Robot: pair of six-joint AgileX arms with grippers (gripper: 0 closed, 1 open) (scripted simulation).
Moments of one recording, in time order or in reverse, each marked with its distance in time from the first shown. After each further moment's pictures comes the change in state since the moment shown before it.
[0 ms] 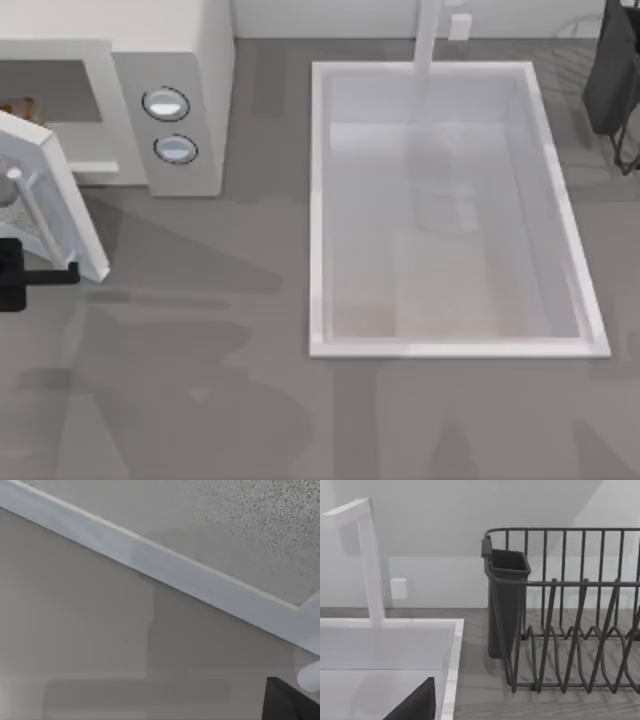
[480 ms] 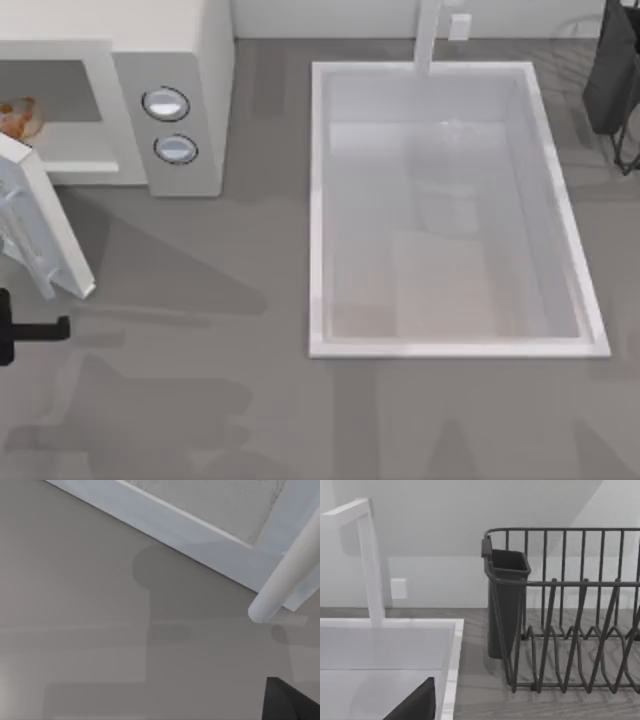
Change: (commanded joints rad) left arm 0.010 -0.277 -0.158 -0.106 0.011 0.010; right arm 0.000 0.000 0.000 0.000 0.000 0.000
